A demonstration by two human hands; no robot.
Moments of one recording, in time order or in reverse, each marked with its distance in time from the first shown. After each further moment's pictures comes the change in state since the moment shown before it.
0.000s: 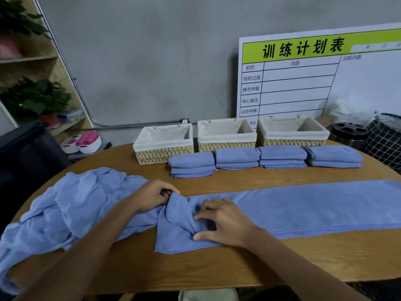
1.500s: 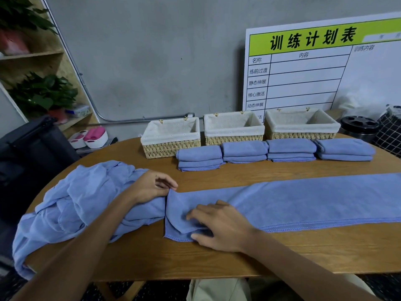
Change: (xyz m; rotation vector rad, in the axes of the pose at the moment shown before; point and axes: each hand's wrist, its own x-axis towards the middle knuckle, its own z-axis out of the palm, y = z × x) left_hand -0.021 -0.007 -0.011 -0.319 0.109 -0.089; right_hand 0.002 -0.044 0.005 -0.042 0.108 -0.115
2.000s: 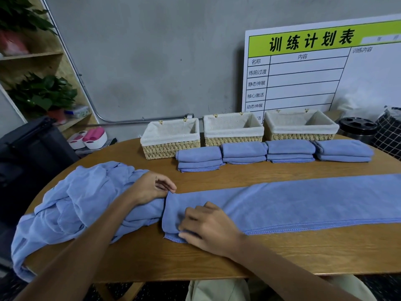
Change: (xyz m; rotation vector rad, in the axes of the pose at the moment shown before) left_hand 0.003 -0.008 0.000 0.033 -0.001 0.010; right_hand 0.014 -0.014 0.020 -0.051 0.198 -0.124
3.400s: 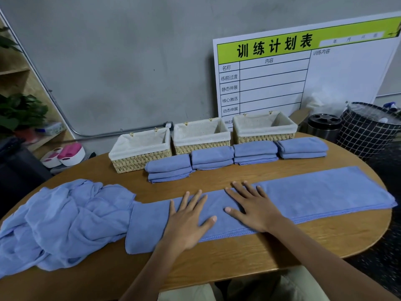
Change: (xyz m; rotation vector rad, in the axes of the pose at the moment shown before) left_hand 0.006 0.101 0.178 0.661 -0.080 -0.065; right_hand -0.117 0.122 -0.084 -0.068 -0.537 0.782
